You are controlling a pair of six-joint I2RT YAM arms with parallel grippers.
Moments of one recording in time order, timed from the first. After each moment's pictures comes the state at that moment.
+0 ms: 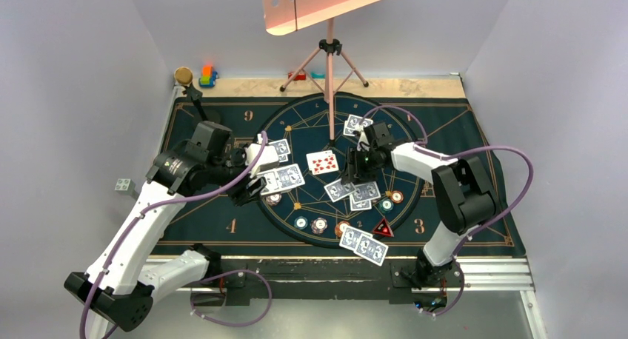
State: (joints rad) left arm -0.44 1.01 1.21 -1.15 0.44 0.59; right arm 0.40 1.71 0.98 -0.37 -0.36 0.39
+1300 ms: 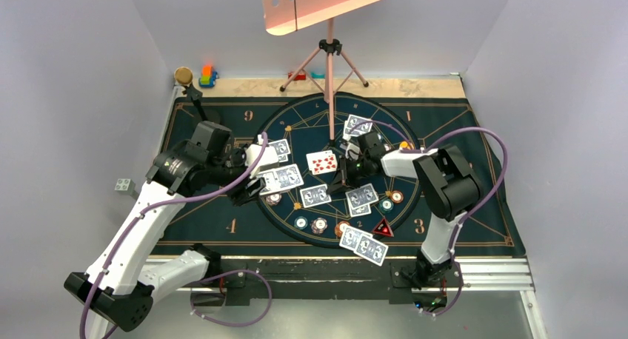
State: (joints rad) left arm -0.44 1.01 1.21 -1.15 0.43 0.61; right arm 0.44 1.85 0.90 -0.09 -0.73 0.58
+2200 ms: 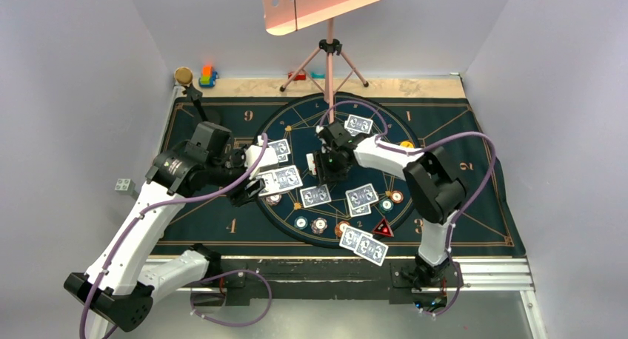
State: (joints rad) left arm -0.44 1.01 1.21 -1.17 0.42 0.61; right arm 0.65 1.87 1.25 -0.49 -0.17 0.45
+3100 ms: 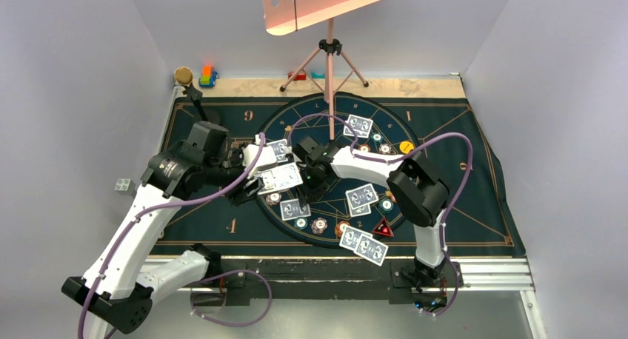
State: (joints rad) left arm -0.44 1.00 1.23 -1.17 0.42 0.61; right arm 0.85 1.96 1.35 -0.59 -0.23 0.37
